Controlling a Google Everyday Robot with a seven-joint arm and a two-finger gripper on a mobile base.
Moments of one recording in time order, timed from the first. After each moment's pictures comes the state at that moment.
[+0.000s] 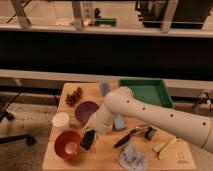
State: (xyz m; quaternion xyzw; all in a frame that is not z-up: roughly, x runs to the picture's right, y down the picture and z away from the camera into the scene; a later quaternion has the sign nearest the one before) arm -0.081 0.209 0.657 -0.24 -0.42 -0.35 0.81
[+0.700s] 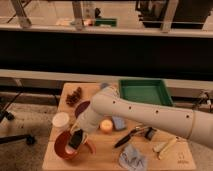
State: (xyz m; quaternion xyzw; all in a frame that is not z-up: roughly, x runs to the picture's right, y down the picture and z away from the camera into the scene) arm -0.133 0.204 0.659 -0.22 -0.42 -0.36 0.81
